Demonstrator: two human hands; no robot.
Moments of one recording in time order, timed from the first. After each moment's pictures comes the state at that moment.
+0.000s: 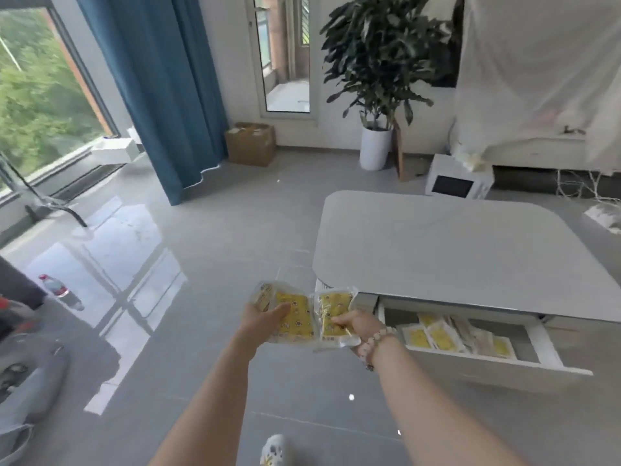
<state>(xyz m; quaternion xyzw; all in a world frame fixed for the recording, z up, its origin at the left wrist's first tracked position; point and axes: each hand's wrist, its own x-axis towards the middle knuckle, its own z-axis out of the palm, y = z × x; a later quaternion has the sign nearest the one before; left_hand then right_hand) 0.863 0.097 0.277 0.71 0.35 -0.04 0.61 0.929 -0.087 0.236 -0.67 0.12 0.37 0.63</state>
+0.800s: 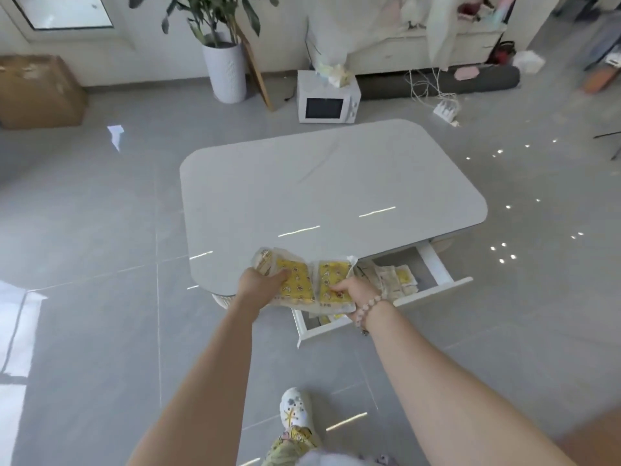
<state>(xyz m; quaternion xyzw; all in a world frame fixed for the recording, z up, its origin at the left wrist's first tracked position) 1.149 -0.058 0.209 0.78 0.23 -0.24 0.54 1.112 -0.242 0.181 -0.67 0.35 0.25 0.61</state>
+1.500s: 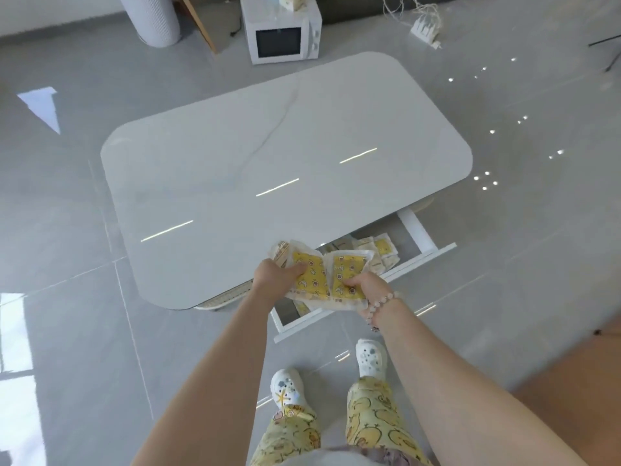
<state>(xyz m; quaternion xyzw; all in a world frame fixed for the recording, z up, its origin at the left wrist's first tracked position) 1.233 -0.191 0.154 0.79 0.18 -0.37 0.44 1.162 -0.353 0.139 -0.58 0.49 0.23 0.61</state>
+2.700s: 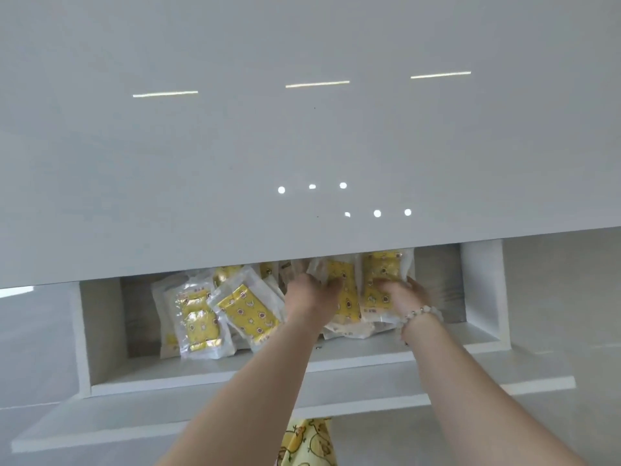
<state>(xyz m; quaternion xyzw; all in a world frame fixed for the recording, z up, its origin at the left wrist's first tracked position) 1.307 -0.486 -0.244 0.76 0.32 -0.46 0.33 1.300 -0.629 -0.250 -0.65 0.50 0.37 0.43</state>
